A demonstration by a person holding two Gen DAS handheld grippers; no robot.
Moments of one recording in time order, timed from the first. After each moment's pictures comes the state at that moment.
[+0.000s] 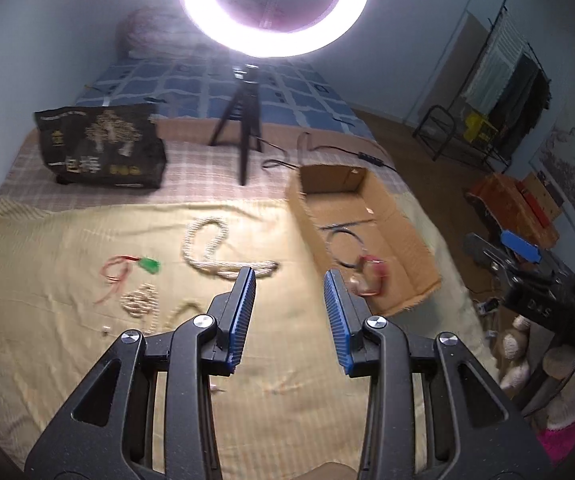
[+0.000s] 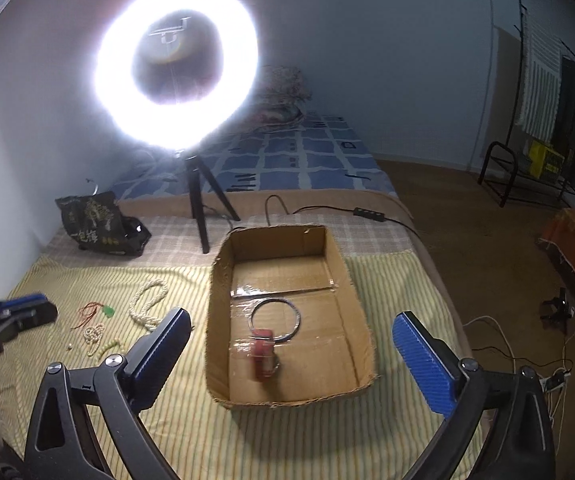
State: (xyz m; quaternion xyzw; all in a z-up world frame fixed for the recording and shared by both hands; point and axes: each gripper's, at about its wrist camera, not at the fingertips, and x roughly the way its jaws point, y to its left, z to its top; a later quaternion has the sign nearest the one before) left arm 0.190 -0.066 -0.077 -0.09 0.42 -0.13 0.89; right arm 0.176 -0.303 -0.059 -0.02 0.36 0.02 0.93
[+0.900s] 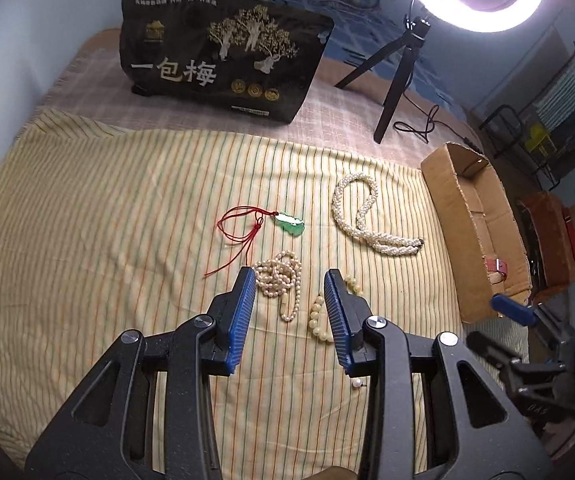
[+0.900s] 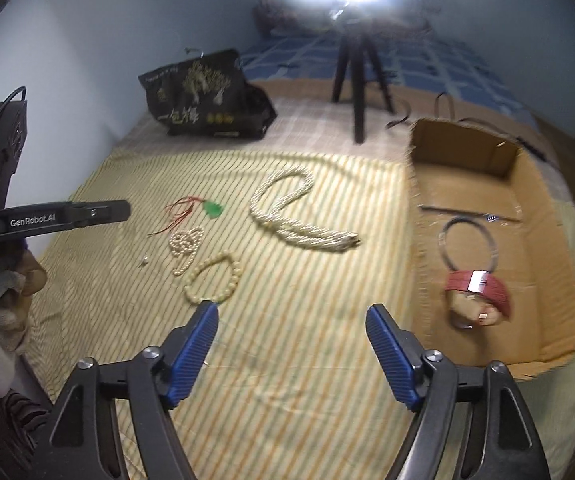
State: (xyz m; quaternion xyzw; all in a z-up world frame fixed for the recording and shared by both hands) left arm 0.242 0.058 -0.164 -0.14 0.53 -0.05 0.84; right arm 0.204 -0.171 -0.161 -0.03 0.51 0.20 0.84
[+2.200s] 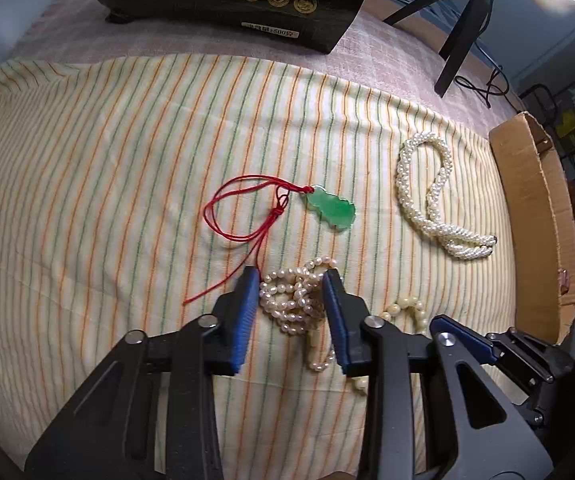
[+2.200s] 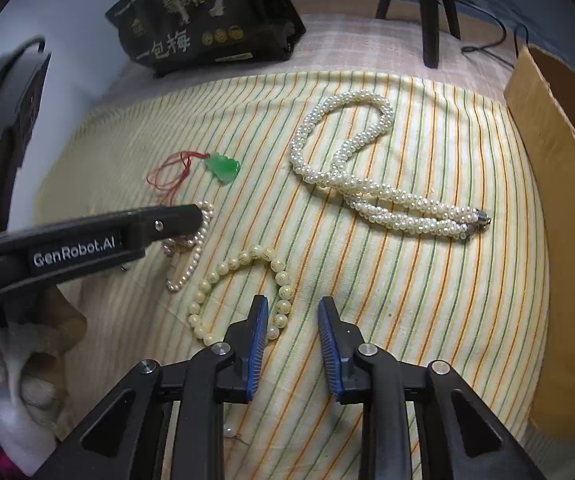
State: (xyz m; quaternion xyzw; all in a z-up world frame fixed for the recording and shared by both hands) left arm 0.301 0.046 -0.254 -0.14 0.60 -0.02 0.79; right arm 0.260 -0.092 -0.243 -0.03 0.59 0.20 0.78
